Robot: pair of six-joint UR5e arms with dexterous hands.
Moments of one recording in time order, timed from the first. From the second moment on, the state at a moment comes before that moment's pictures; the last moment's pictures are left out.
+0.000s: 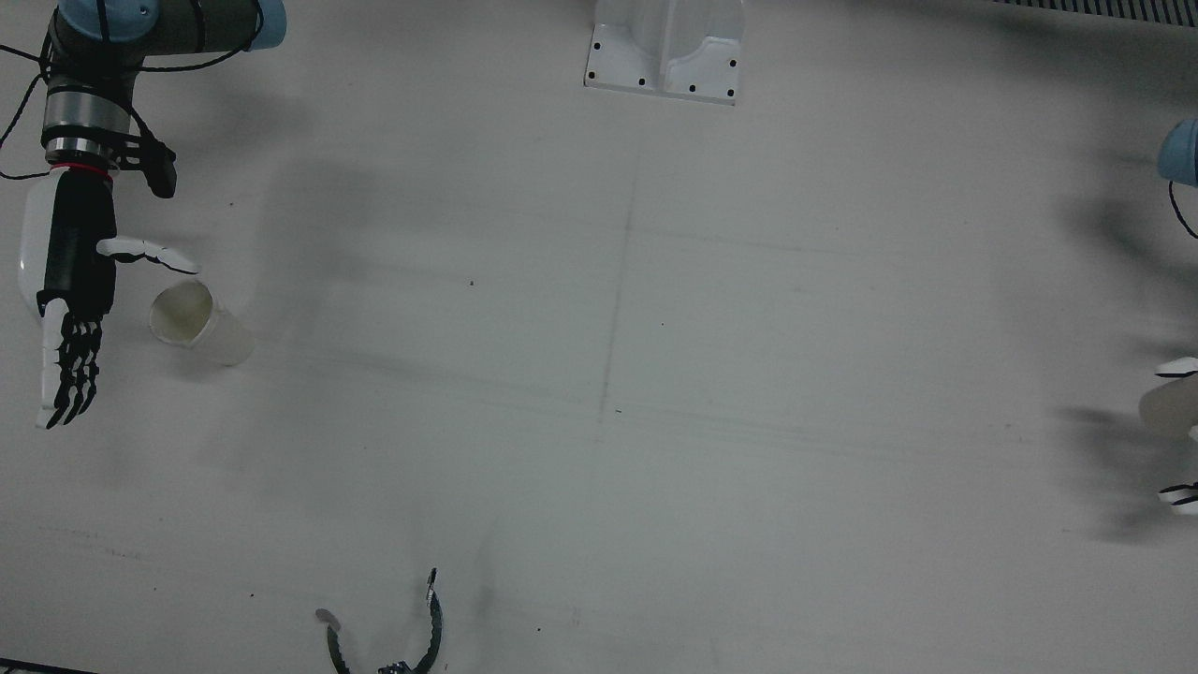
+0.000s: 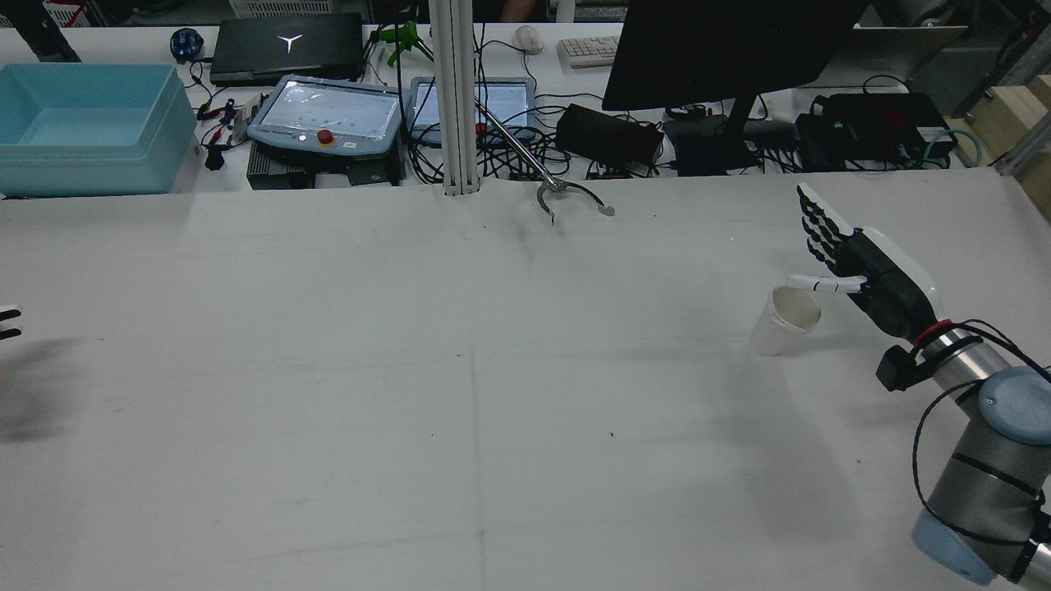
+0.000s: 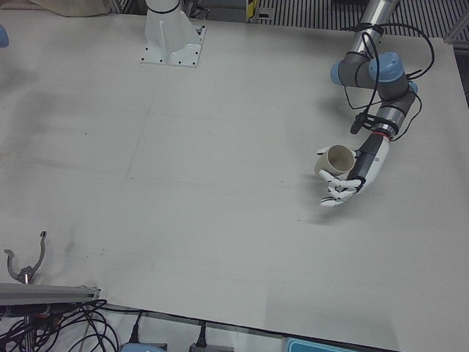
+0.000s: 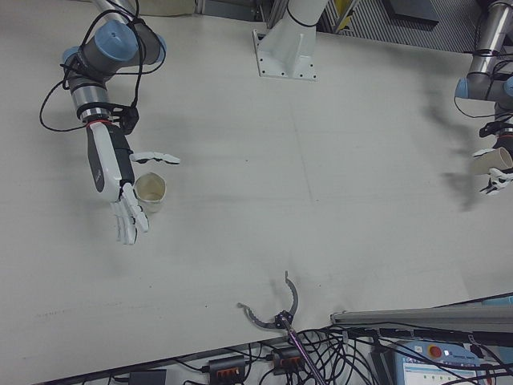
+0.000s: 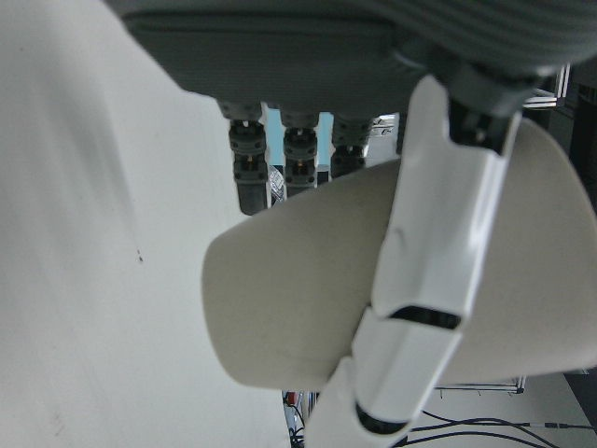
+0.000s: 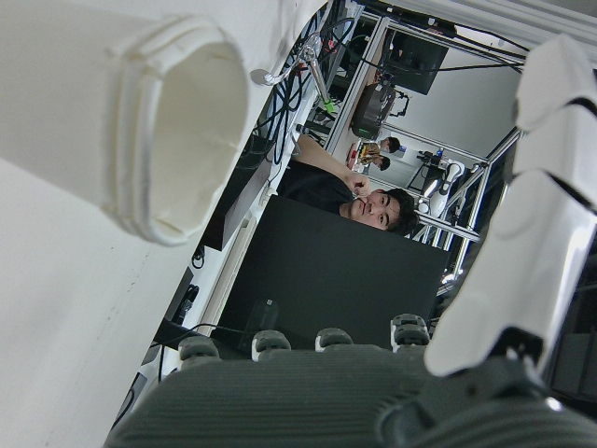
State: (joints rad) left arm -0.97 -1.40 -1.54 -0.37 1.36 0.12; right arm 0.84 -1.57 1.72 -3.14 -1.08 -0.43
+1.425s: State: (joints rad) left arm -0.98 -1.34 -1.58 -0.38 1.36 0.12; right arm 0.73 -1.53 1.50 -2.86 -0.88 -0.51
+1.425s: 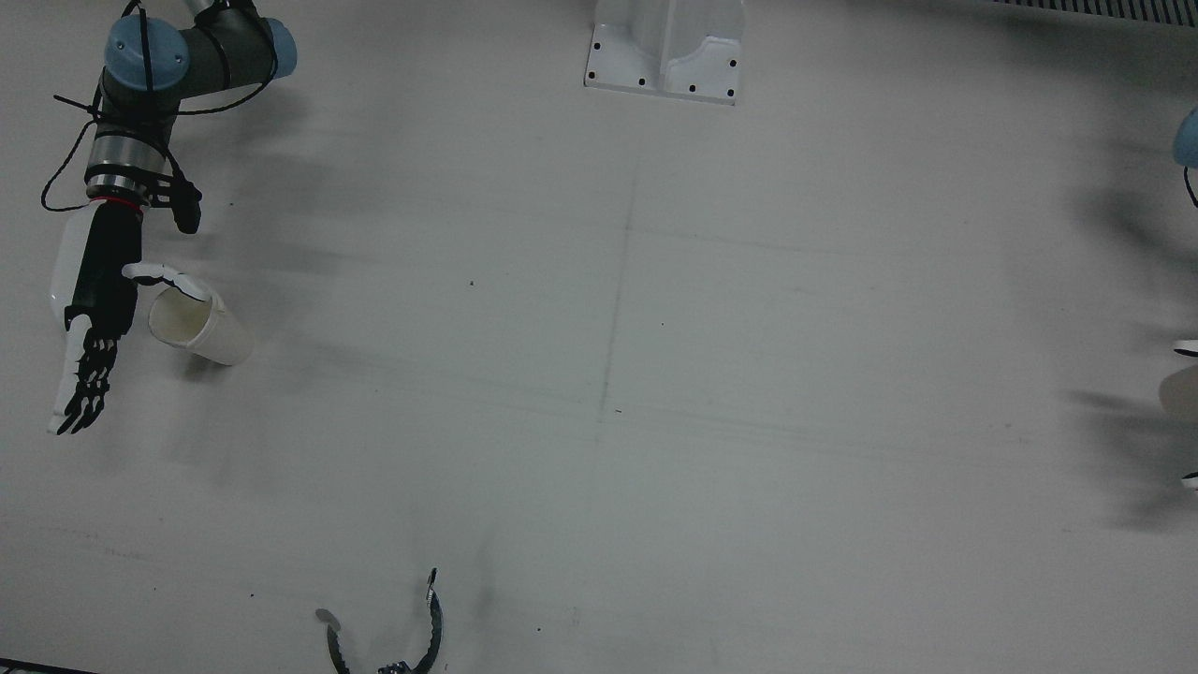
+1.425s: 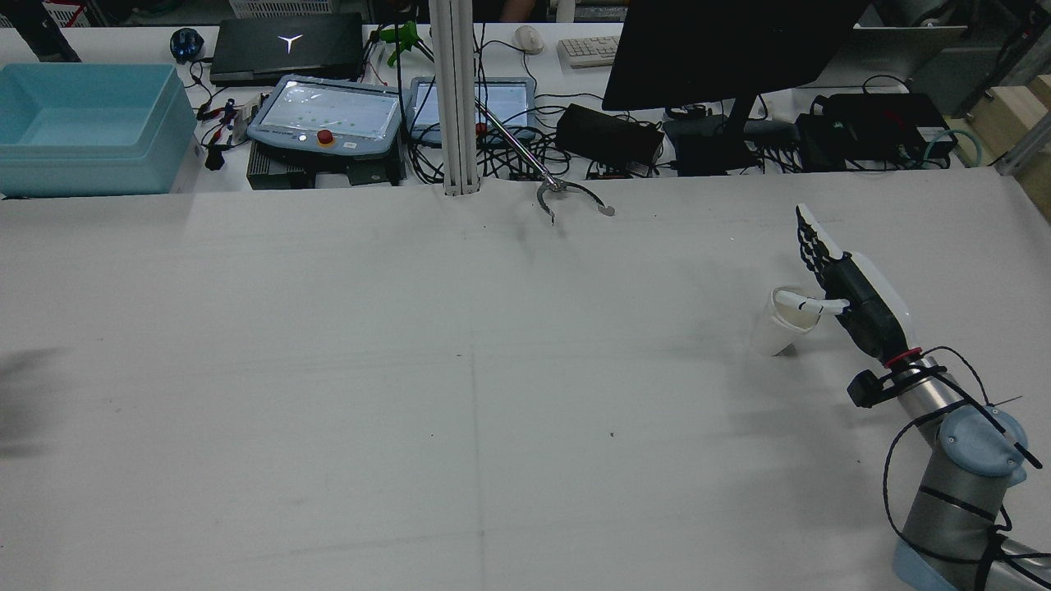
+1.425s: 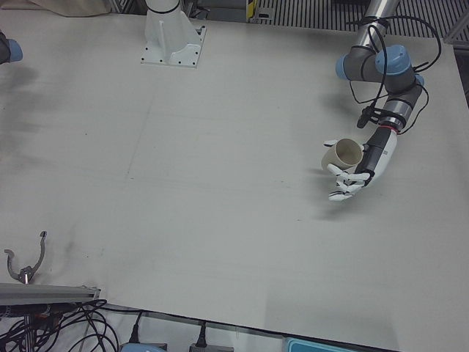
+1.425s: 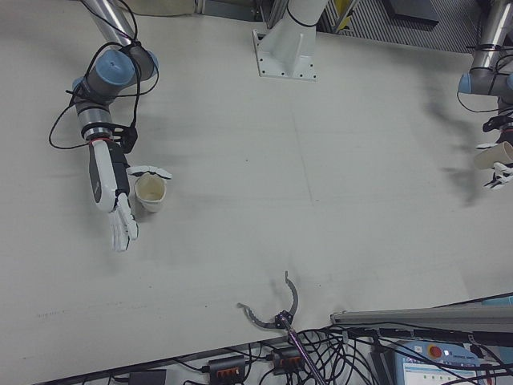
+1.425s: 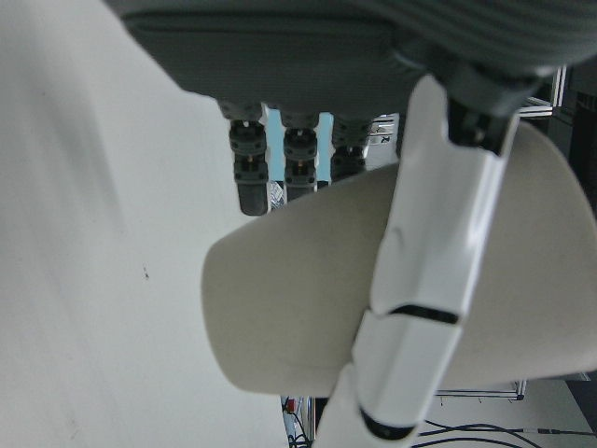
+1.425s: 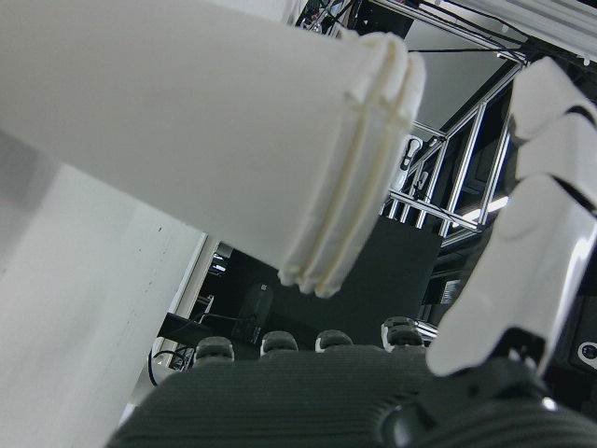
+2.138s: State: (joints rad) left arm -0.98 -1.33 -1.58 -0.38 1.36 0.12; right arm 0.68 -1.61 1.57 -2.85 -0.87 -0.49
